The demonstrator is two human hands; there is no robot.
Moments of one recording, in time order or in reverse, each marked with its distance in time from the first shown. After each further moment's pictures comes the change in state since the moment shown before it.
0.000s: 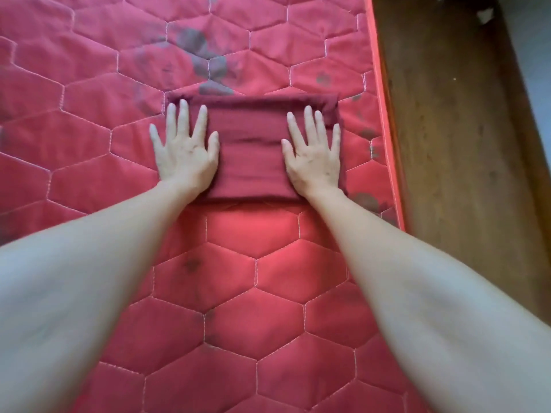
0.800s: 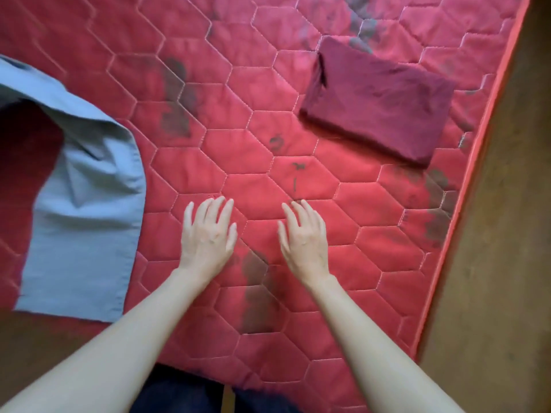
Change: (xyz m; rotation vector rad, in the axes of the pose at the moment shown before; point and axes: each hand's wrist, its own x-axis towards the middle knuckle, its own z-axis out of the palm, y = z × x) left_hand -0.367 -0.095 -0.068 0.043 -0.094 -0.155; right_hand -0.299 -0.134 -0.058 0.291 -0.136 -0.384
